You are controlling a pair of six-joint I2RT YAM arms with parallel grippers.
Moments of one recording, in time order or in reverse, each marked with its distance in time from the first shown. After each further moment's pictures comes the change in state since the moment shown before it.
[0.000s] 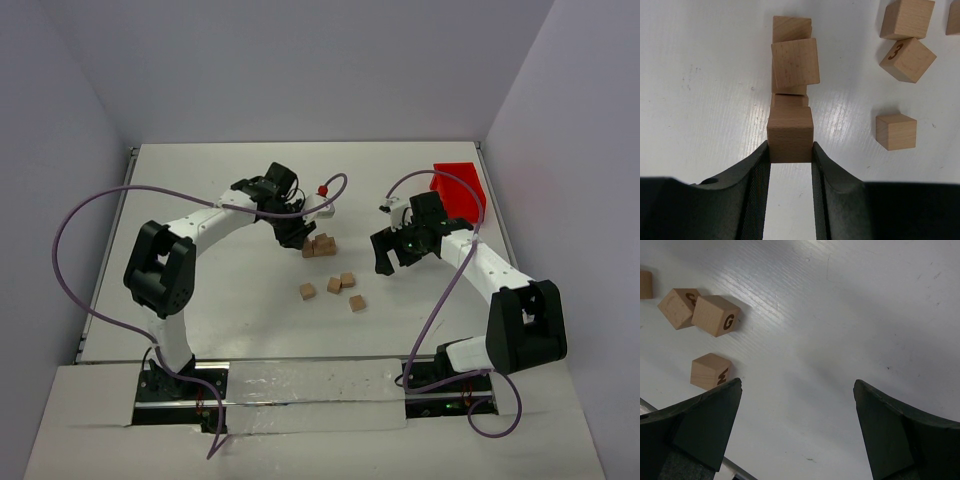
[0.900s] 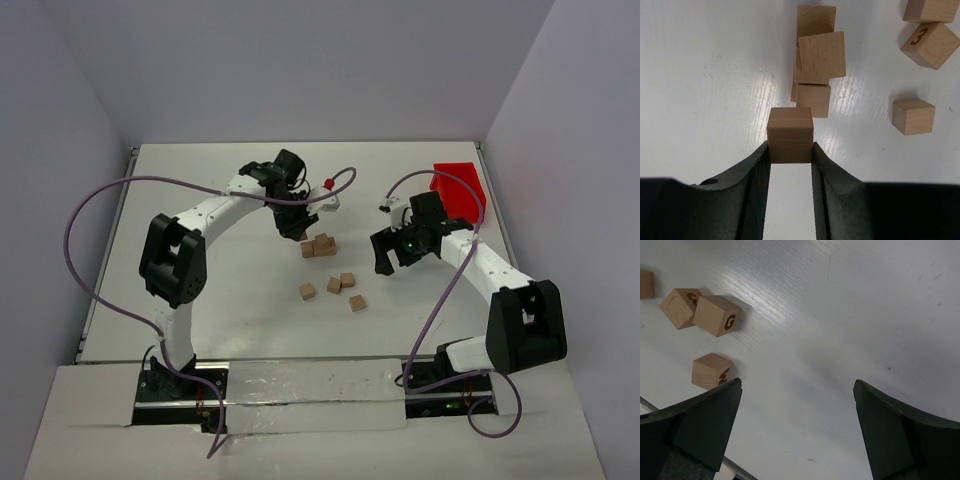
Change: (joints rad) left arm -0.005 0.109 0.243 -0.229 -0.092 0.061; right arm 0.000 0.000 0.000 0.000 -0.005 0.000
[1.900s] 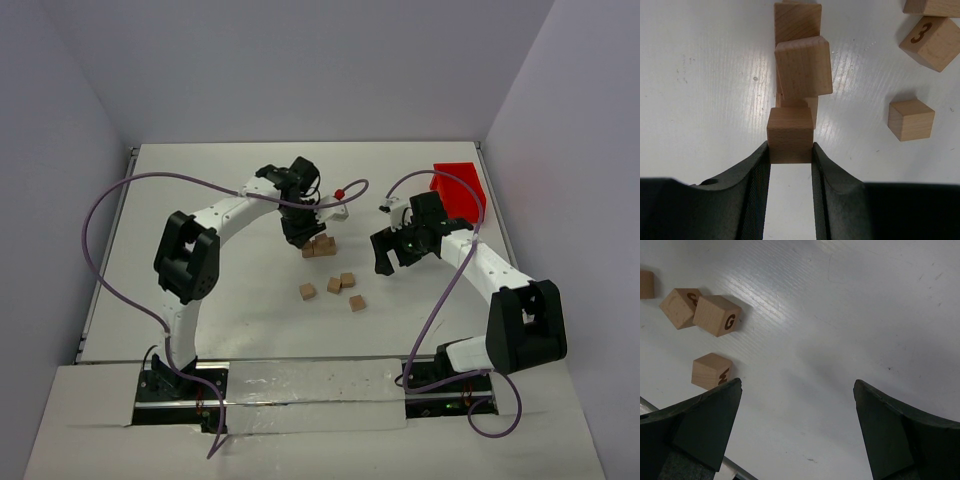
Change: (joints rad) left arm -0.058 0.083 0.070 -0.077 -0.081 -0.019; right arm 0.000 0.000 0.000 0.000 0.000 0.000
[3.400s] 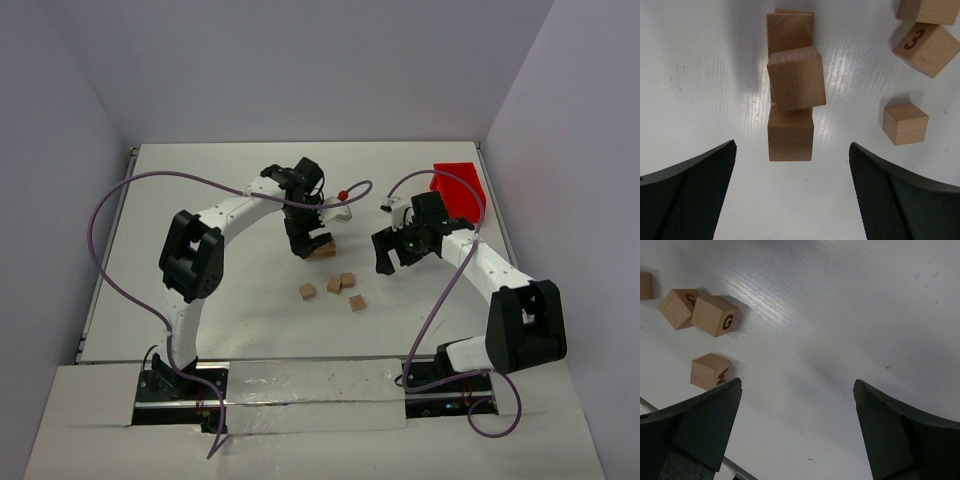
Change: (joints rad) left arm -0.017 0.033 0.039 -0.028 0.001 -0.008; right arm -0.010 0.001 0.000 0.000 -0.004 0.000
